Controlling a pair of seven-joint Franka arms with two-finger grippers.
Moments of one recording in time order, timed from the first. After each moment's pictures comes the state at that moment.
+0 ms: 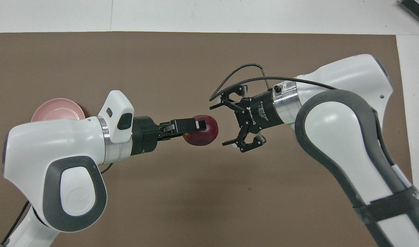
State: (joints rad) left arm -0.51 -0.13 -0.01 -2.09 -1.04 2.36 0.00; right arm 0.39 0.16 -0.08 -1.74 0.94 1.86 1.18
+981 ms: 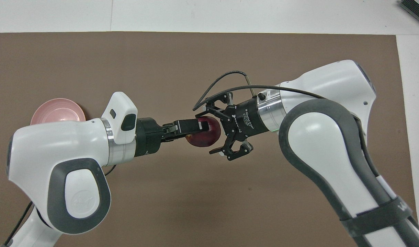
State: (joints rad) left arm -0.52 -0.13 -0.01 -2.09 -1.04 2.37 -0.03; right arm 0.44 0.15 -0.08 -1.75 0.96 1.88 1.19
